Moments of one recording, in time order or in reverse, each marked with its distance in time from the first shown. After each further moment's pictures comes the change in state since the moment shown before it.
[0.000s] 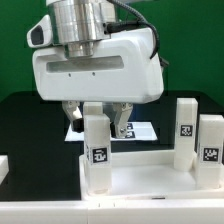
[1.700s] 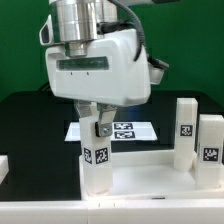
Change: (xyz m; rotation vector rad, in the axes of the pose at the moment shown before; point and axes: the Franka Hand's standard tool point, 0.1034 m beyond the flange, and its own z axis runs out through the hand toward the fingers) arm 0.001 0.001 -0.001 -0.004 0.036 0.436
